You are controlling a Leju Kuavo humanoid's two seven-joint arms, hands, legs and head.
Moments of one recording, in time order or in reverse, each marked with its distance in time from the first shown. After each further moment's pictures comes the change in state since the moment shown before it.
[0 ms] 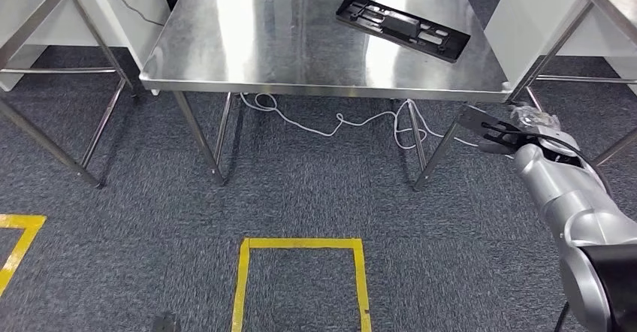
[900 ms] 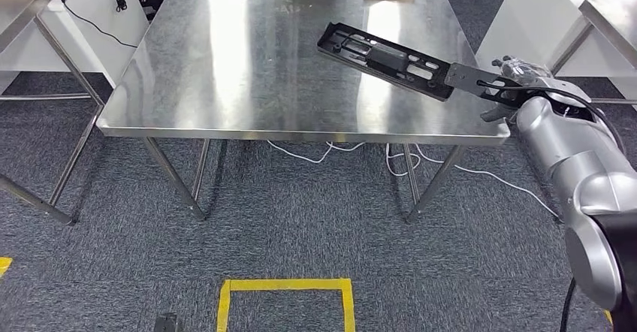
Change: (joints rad) left arm 0.008 0.006 -0.004 0.001 0.018 -0.004 -0.008; right arm -0.177 0.054 0.021 -0.015 0.001 0.120 -0.147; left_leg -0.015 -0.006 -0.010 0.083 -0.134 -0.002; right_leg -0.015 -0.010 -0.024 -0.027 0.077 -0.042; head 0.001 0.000
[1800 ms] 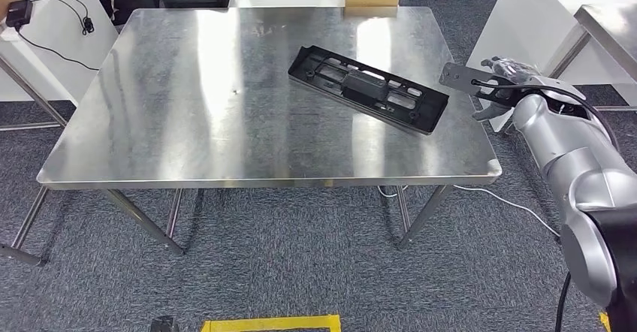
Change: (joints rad) left arm 0.002 0.007 -0.009 0.000 0.011 0.000 -0.001; right arm -0.002 0.010 0.000 0.003 -0.022 0.027 -0.043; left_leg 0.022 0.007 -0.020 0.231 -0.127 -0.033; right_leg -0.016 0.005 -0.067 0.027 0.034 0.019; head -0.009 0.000
